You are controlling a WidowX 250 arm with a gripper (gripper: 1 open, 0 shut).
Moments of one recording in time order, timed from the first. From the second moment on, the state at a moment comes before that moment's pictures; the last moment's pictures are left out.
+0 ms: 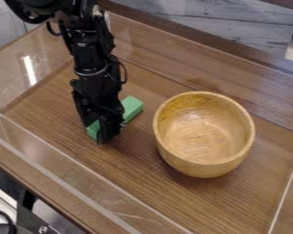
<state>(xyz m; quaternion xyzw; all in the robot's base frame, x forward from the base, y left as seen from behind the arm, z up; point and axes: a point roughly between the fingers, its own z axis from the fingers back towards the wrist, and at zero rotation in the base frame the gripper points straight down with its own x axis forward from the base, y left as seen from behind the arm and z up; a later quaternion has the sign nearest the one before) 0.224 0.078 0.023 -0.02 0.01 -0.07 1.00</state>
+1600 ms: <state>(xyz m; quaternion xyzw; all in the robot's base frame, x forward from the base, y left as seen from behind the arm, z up) 0.217 0.066 0.056 -0.07 0.04 -0.02 1.00</state>
